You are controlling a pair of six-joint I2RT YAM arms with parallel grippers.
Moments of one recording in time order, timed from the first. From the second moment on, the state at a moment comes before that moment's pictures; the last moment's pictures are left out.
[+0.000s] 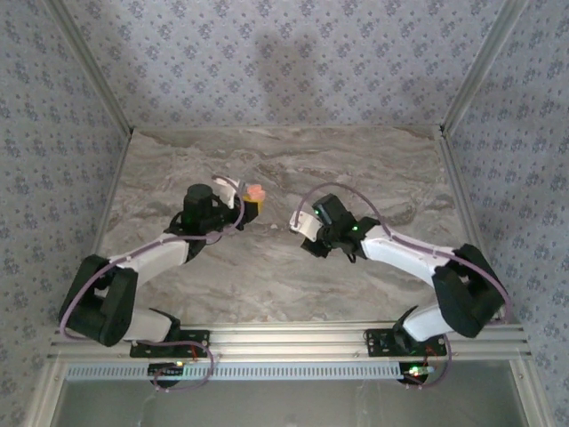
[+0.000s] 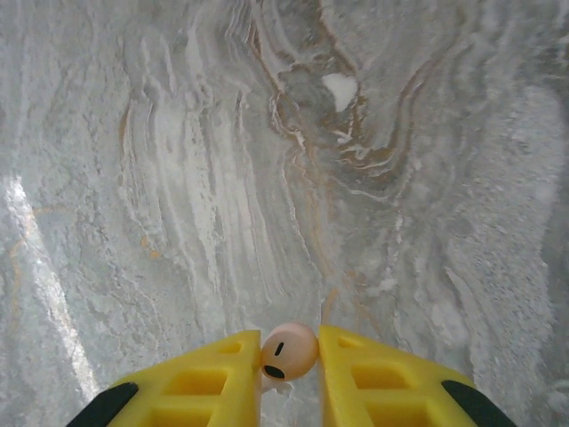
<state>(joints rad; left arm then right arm) -0.43 1.38 0.63 0.39 0.48 -0.25 0.71 1.40 0.81 -0.31 -0.13 -0.43</state>
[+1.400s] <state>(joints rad) -0.57 1.71 0.91 0.47 0.54 -0.28 0.64 0.95 0.54 -0.13 -0.11 -0.11</state>
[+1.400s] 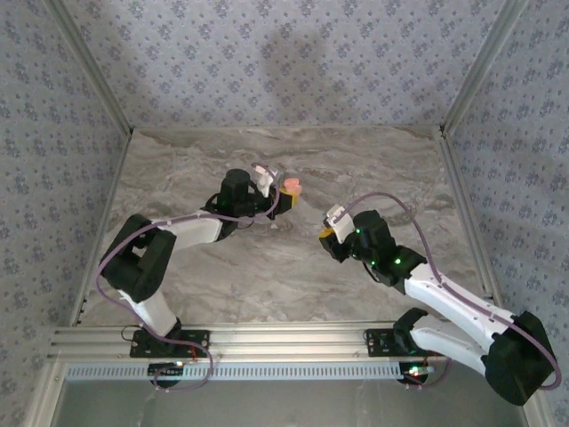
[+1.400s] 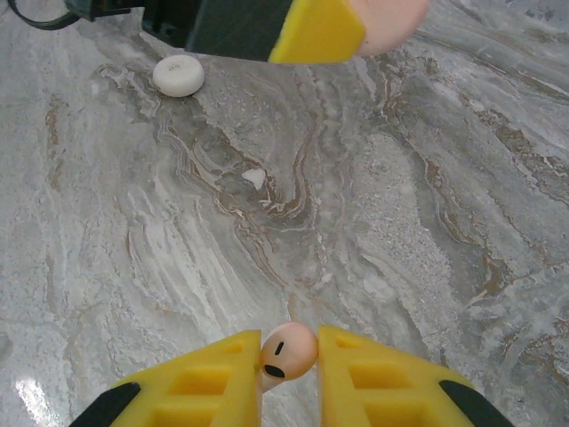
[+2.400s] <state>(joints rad) -0.58 1.76 0.90 0.59 0.65 -0.18 0.60 0.76 0.51 -0.06 -0.14 -0.06</state>
